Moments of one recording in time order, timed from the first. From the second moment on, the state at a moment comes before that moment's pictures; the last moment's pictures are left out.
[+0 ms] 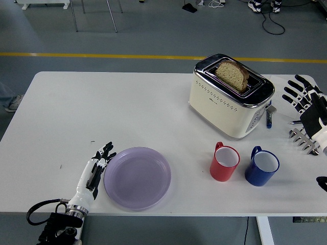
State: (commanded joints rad) left arm -0.08 0.07 -0.94 -1.00 0.98 0.23 -0.55; right arm 0.16 -0.25 1.48 1.41 -0.73 -0.04 0.01
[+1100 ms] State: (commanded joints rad) left arm -0.12 0.07 -0.90 -1.00 0.93 0.20 -0.55; right arm 0.17 -0.25 1.49 1.41 -0.73 -0.04 0.01
